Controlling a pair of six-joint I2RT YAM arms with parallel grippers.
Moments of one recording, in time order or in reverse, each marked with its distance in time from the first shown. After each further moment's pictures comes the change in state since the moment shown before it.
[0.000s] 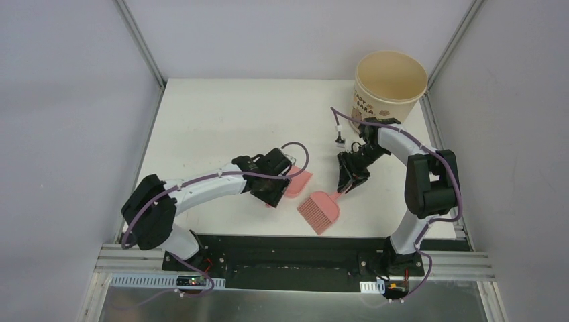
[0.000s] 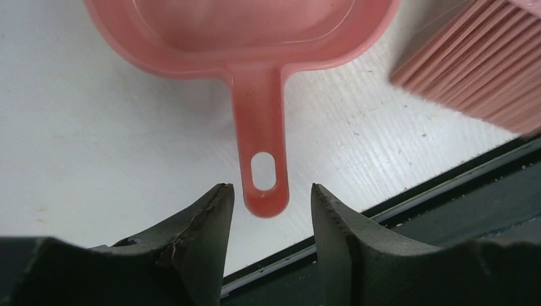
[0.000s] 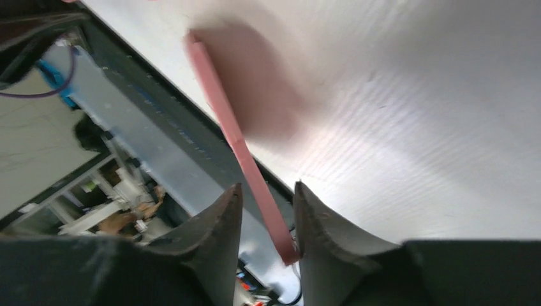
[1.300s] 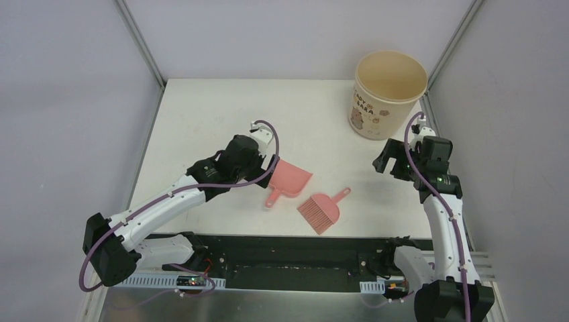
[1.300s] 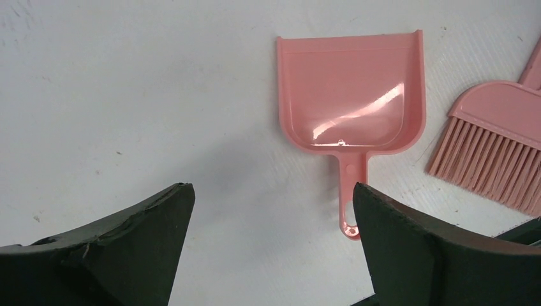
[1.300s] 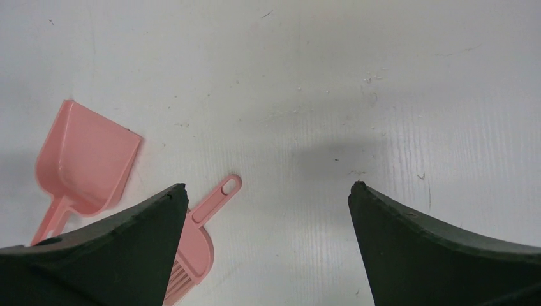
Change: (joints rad) left arm 0.108 -0.388 -0.059 0.160 -0.231 0.230; right arm -0.314 -0.878 -0.401 0.524 0.449 0.398
